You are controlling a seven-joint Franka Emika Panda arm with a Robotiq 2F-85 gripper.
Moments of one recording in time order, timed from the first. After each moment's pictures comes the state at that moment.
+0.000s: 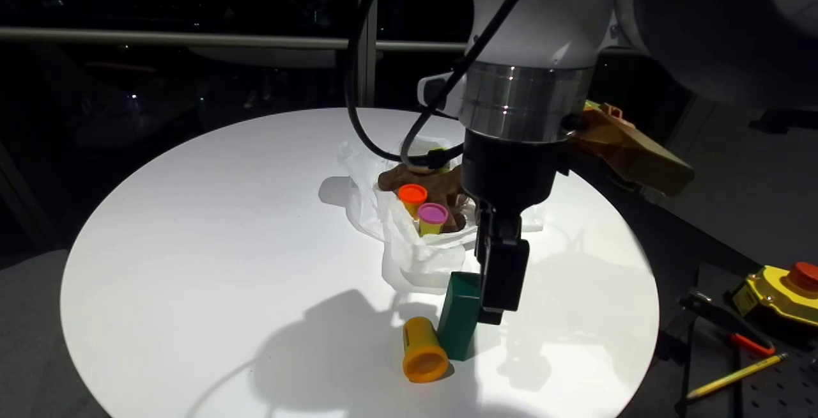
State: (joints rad) arm 0.21 0.11 0.20 -2.46 -0.01 2.50 -0.19
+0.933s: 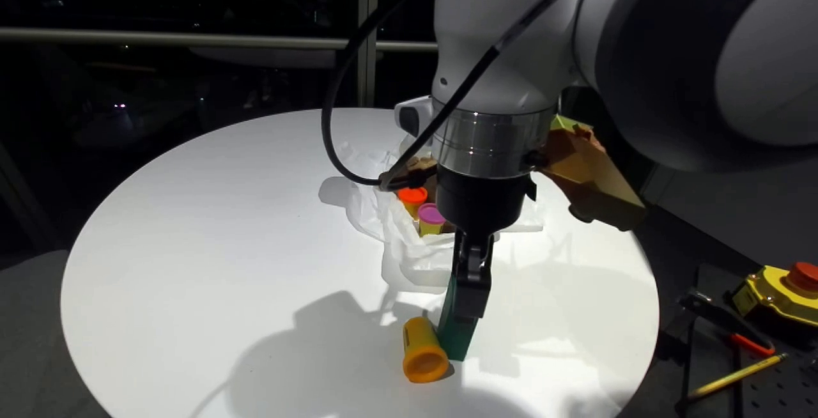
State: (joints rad) arm 0.22 0.21 0.20 -2.40 -0.19 2.53 -0.01
